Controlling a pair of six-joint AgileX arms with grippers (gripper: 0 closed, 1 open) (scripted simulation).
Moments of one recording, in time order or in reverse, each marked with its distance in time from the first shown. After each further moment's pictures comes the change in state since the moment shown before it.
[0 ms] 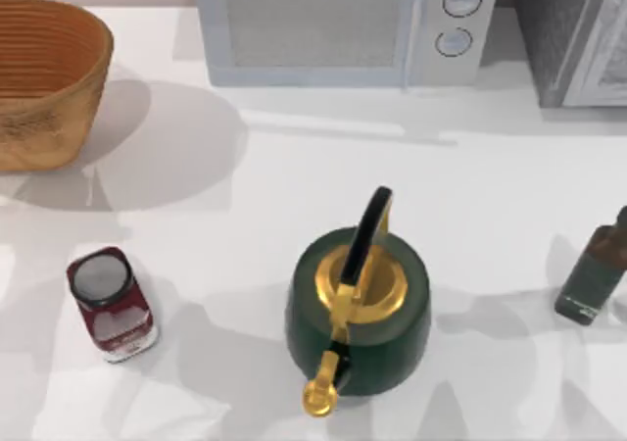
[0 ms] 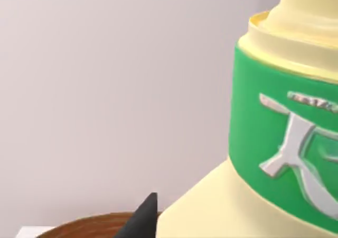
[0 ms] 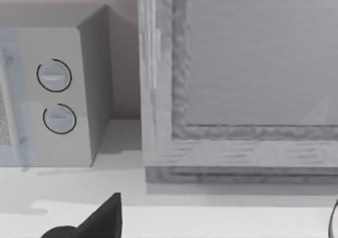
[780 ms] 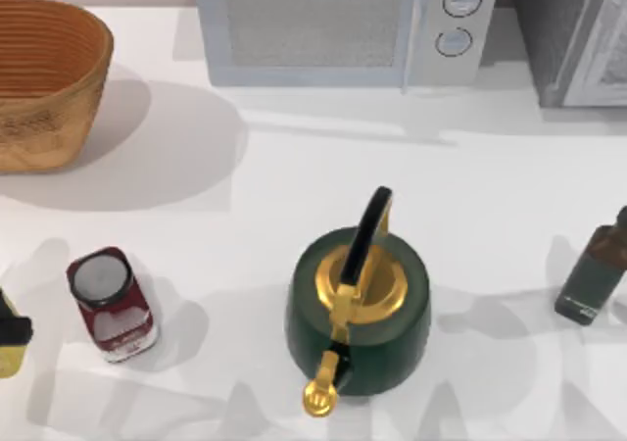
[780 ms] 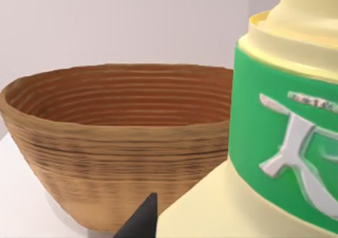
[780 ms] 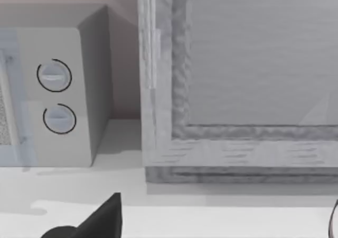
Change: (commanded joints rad) left arm -0.062 -0.599 -0.447 -0.227 -0.073 -0.002; right arm 0.000 0.000 0.000 0.000 0.000 0.000
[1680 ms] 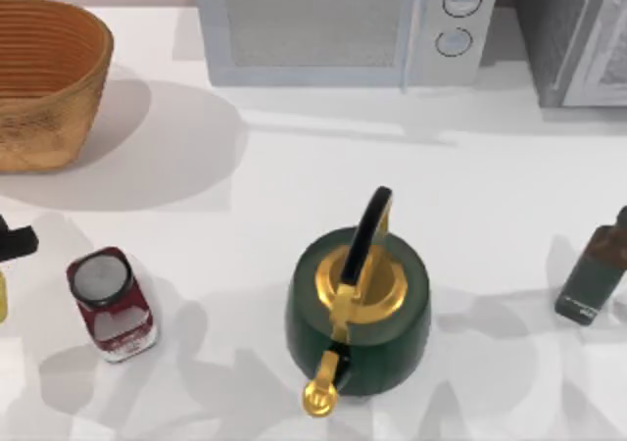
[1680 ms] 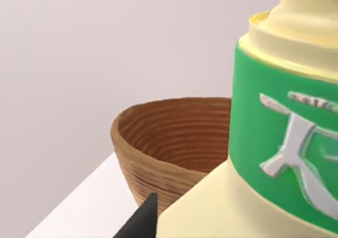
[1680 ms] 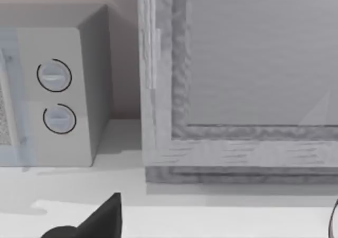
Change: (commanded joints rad) left arm -0.324 0.536 0.094 0.478 -0.641 0.033; right arm 0.000 0.000 0.000 0.000 0.000 0.000
